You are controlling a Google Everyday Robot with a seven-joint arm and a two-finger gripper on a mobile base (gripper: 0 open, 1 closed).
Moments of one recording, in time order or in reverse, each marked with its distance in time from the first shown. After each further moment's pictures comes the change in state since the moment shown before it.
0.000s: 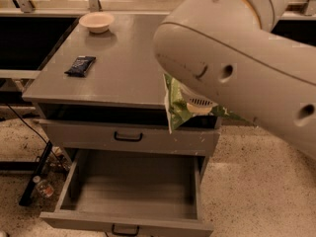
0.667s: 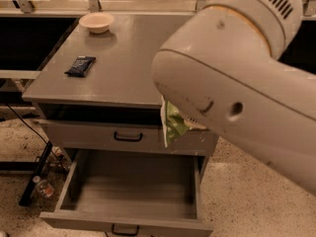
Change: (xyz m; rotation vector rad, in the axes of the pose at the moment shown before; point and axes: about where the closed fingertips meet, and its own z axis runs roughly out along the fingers) arm -0.004 0.032 -0.013 -0.007 -0.031 0.013
